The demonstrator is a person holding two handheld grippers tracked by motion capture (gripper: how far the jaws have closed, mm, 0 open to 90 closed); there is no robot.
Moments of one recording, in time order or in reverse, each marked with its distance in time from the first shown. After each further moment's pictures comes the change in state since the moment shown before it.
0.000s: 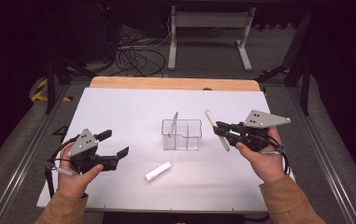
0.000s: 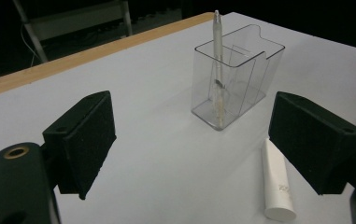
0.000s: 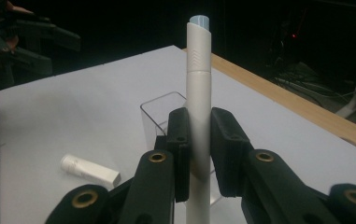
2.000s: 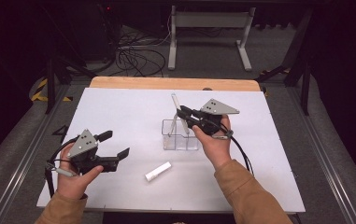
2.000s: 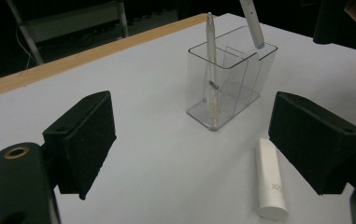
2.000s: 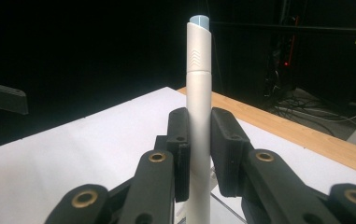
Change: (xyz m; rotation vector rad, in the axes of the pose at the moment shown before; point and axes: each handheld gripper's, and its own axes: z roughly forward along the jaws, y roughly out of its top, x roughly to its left) left arm -0.003 0.001 -0.002 -0.001 -0.015 0.008; right arm 0.008 0.004 0.120 -0.163 -0.044 0.088
